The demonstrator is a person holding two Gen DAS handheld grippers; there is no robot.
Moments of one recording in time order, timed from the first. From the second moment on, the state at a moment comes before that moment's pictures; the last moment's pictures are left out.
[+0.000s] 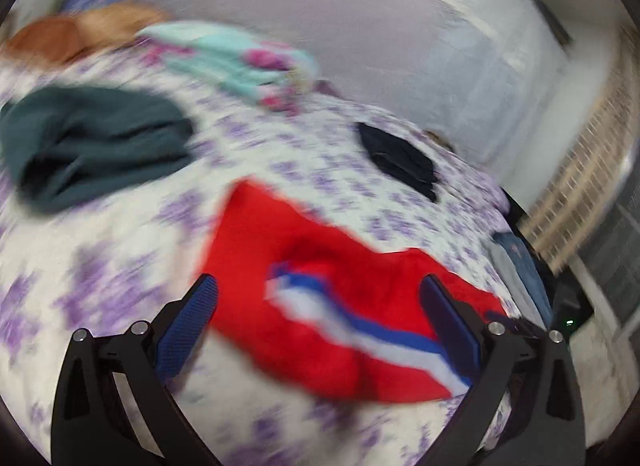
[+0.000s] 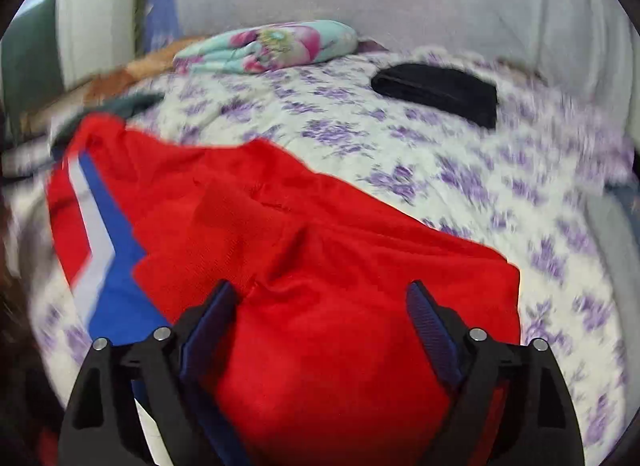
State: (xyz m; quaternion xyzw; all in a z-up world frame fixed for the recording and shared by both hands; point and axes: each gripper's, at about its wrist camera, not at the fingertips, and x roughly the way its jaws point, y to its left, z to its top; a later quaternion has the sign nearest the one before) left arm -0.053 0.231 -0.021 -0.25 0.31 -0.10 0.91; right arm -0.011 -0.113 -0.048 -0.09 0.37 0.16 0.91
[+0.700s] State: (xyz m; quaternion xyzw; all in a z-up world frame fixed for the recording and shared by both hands) left arm -0.019 0.217 -0.035 -0.30 0.35 -0.03 0.89; right arm -0.034 -0.141 -0.053 -0.16 0.36 0.11 0.91
